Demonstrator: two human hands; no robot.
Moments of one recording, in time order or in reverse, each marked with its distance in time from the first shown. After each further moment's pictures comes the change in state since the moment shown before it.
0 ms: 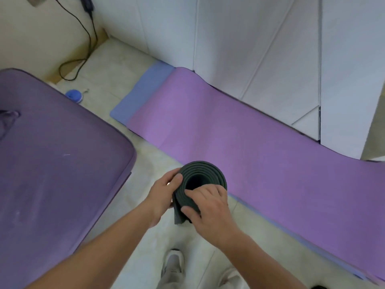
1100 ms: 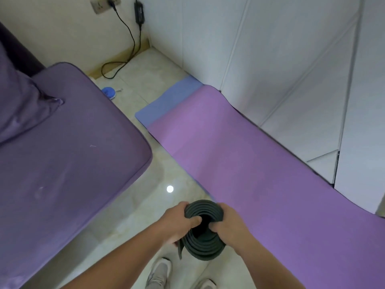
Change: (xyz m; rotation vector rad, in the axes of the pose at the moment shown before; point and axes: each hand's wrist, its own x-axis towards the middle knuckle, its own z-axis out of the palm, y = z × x) left_hand -0.036 0.002 0.017 0.425 -0.030 -0.176; right_hand 0.031 0.031 -0.037 0.366 -0.633 0.785
